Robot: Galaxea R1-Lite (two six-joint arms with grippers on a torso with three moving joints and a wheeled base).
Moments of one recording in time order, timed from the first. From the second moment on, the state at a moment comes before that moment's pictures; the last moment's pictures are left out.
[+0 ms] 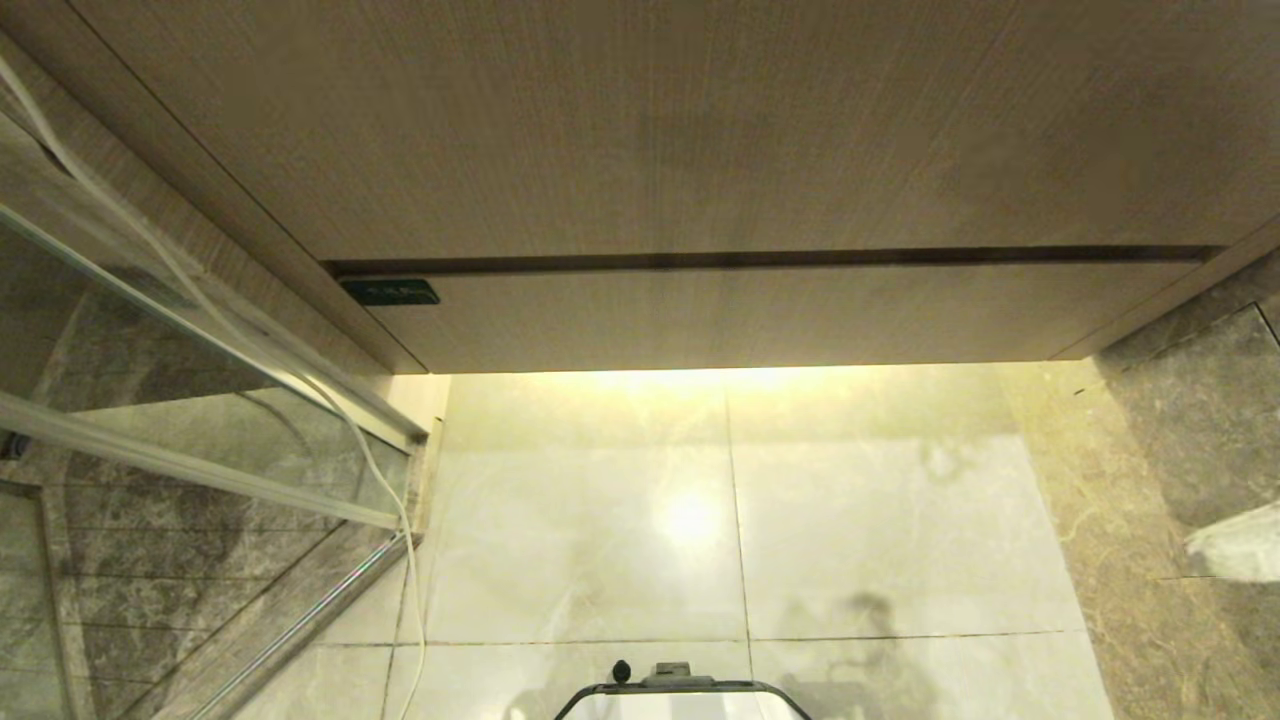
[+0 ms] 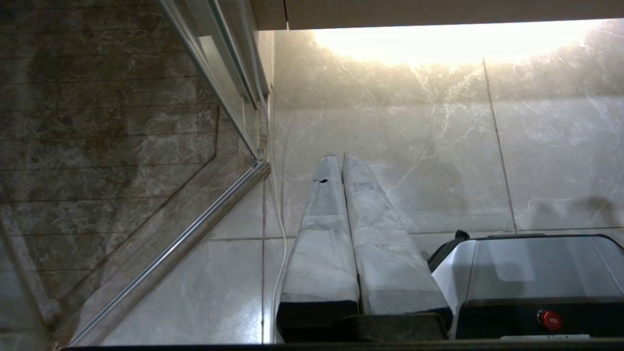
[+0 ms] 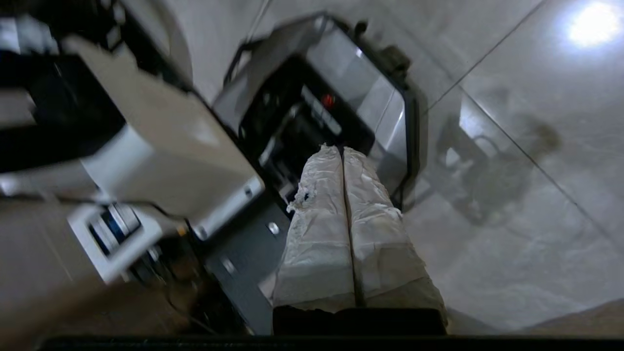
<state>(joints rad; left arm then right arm) 0.00 0.00 0.00 0.00 0.00 0.00 0.27 1.23 -1.39 1.06 0.56 -0.42</state>
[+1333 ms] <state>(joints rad) 0.00 0.00 0.00 0.00 0.00 0.00 0.29 1.76 -1.45 0.22 0.20 -0.83</state>
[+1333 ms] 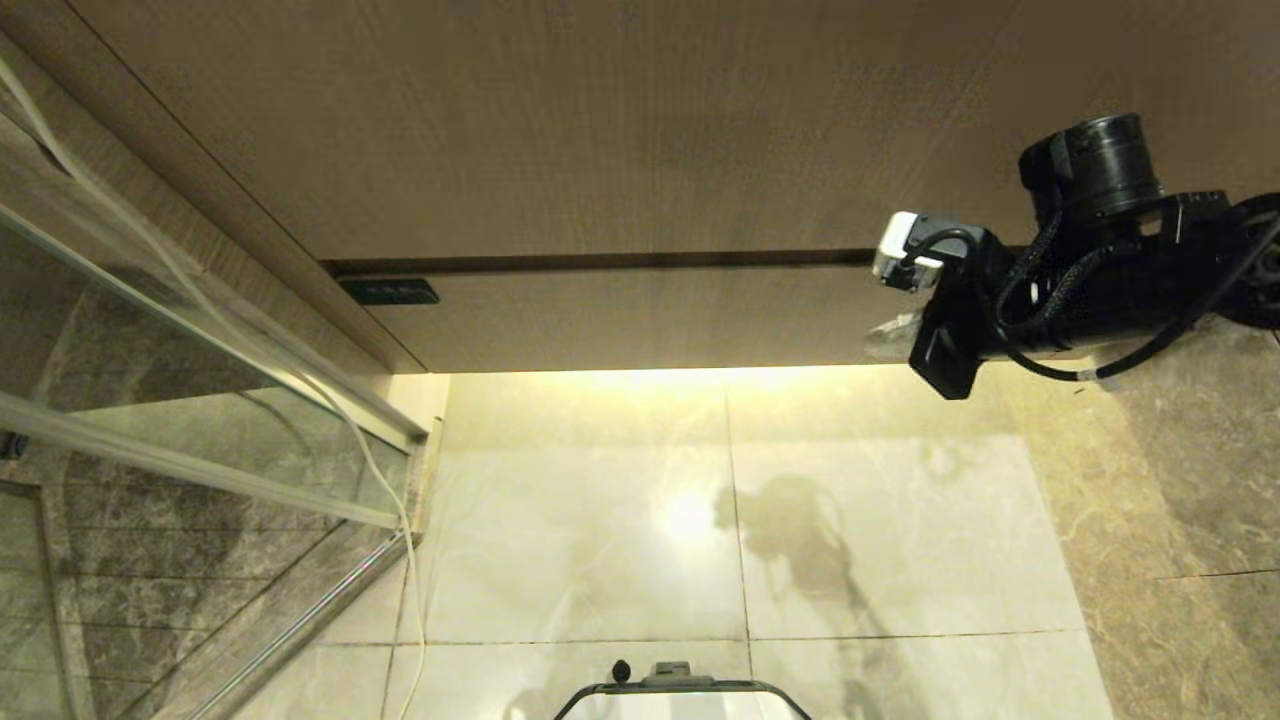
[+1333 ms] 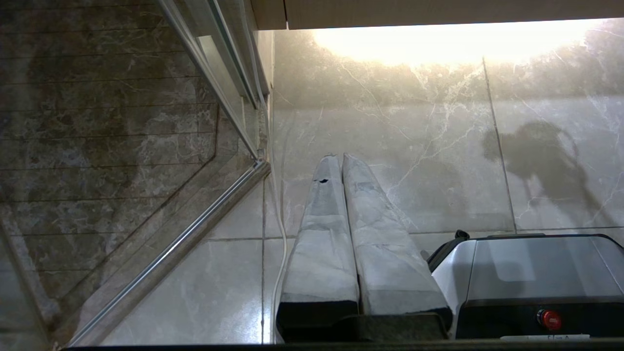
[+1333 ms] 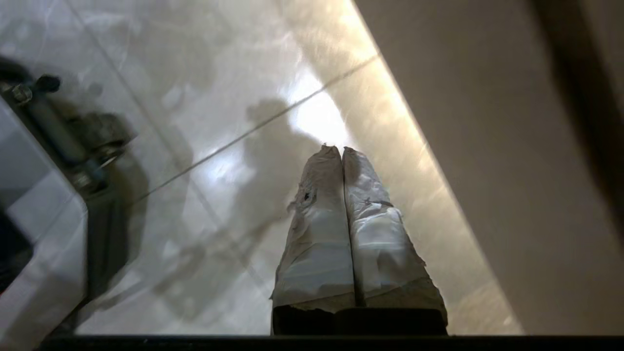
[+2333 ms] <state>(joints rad) 0.00 0.00 0.00 0.00 0.00 0.00 0.21 1.94 -1.44 -0.26 0.45 -1.10</state>
